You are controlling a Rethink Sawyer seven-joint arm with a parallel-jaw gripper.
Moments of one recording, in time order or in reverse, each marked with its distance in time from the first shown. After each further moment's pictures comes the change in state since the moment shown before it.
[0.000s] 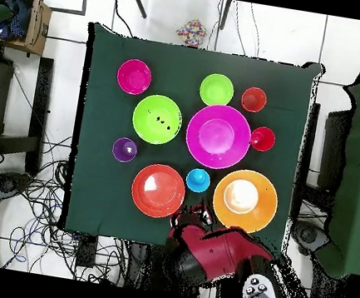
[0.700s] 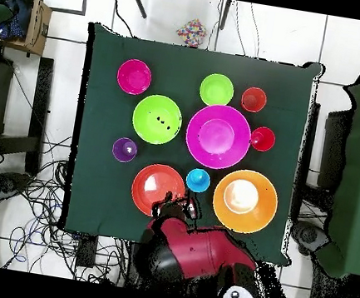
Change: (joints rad) arm 0.099 -0.118 0.003 0.049 0.233 0.027 0.006
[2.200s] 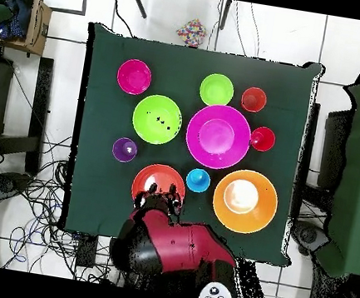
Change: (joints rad) arm 0.085 -0.011 -0.006 0.001 0.170 0.016 0.144
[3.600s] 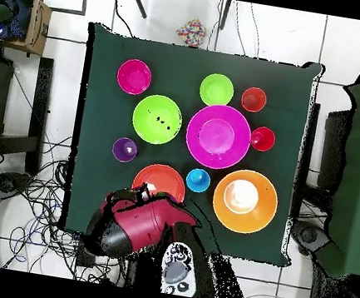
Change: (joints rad) arm 0.089 0.059 0.143 -0.060 -0.068 0.184 0.000
